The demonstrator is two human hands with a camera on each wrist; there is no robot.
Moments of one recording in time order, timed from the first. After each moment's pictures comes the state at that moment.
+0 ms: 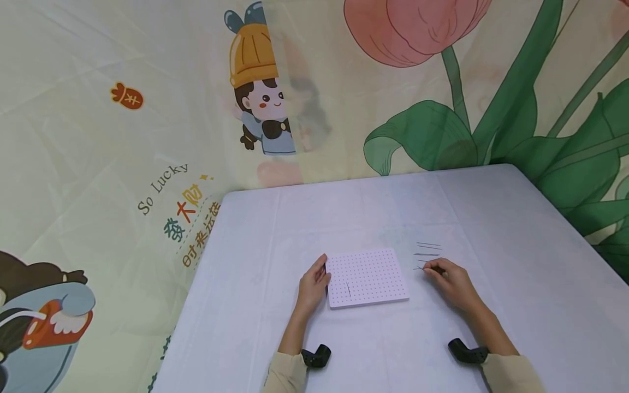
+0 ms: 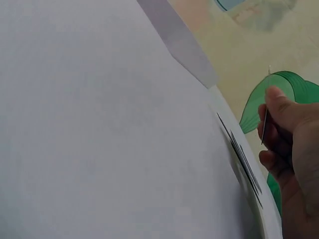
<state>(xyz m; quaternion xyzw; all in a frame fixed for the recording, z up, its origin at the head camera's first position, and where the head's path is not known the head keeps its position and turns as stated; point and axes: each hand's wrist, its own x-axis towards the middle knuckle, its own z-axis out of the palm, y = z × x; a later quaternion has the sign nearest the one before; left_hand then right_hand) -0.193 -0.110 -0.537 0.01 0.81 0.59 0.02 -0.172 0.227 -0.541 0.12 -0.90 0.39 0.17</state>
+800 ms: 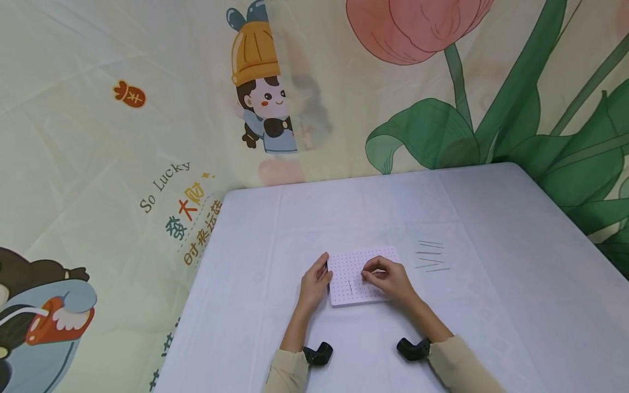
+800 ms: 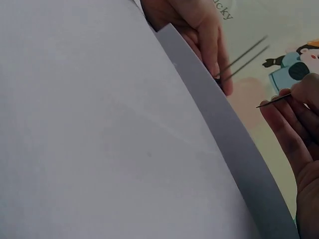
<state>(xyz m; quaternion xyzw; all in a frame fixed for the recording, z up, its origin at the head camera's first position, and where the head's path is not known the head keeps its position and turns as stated) -0.194 -0.111 -0.539 0.01 0.81 0.59 0.02 -0.176 0.100 -0.504 0.23 -0.75 0.62 0.09</state>
